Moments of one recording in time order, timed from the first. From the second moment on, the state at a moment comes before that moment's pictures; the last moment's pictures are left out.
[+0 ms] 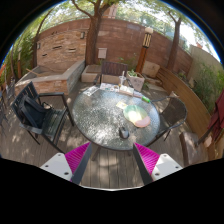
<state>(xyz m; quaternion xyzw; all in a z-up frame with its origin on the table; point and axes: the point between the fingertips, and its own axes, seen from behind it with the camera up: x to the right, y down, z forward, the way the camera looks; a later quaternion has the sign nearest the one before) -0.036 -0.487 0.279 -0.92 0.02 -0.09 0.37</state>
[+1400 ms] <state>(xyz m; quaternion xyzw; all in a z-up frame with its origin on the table) 0.081 -0.232 0.044 -0.91 -0.05 0.03 0.41</state>
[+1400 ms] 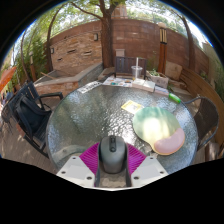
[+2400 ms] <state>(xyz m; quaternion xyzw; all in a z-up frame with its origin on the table) 0.262 -0.111 0.053 -0.92 0.01 0.00 0.39</state>
